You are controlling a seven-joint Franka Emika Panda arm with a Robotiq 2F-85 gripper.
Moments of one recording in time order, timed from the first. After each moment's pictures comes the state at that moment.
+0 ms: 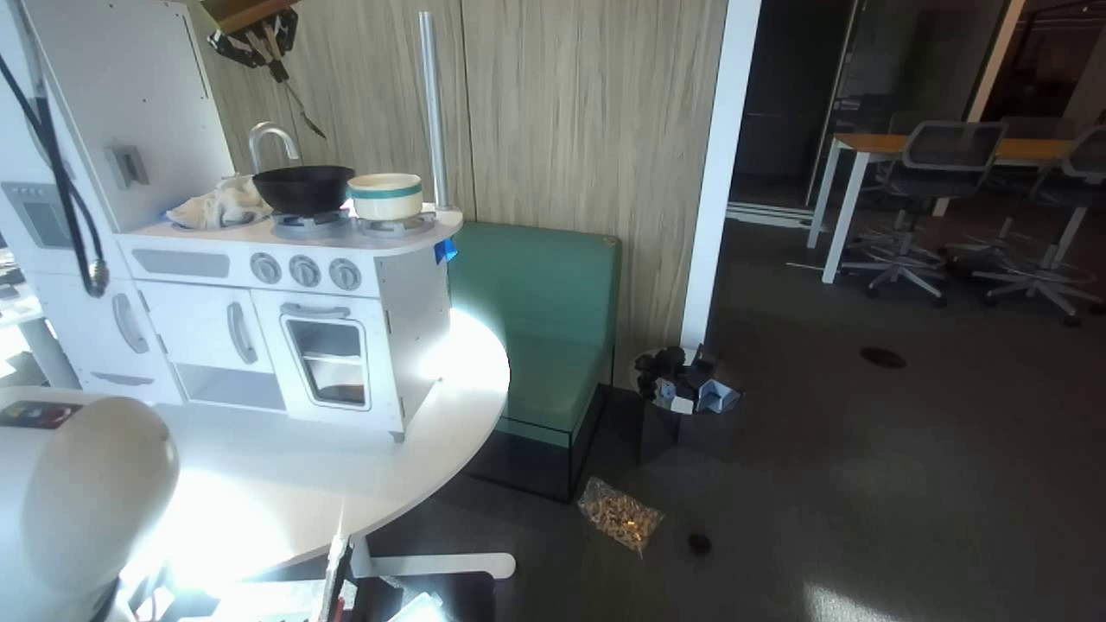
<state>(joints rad) 0.12 -0.12 0.02 -1.85 -0.07 2.46 -0.61</state>
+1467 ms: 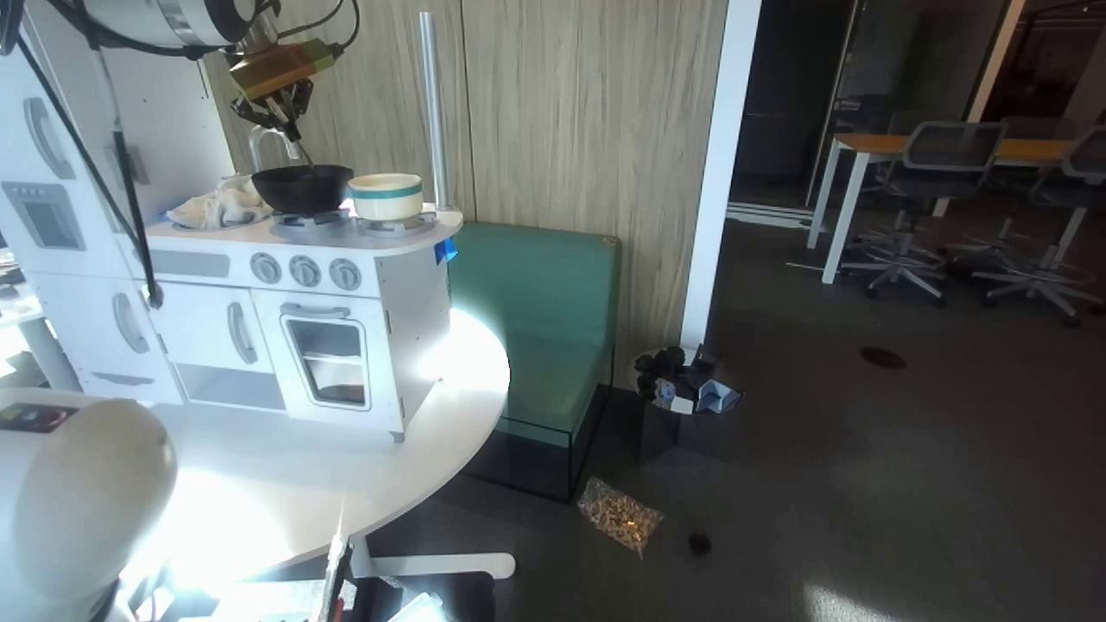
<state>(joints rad) 0.09 0.02 0.06 -1.85 -0.04 2.50 -0.63</state>
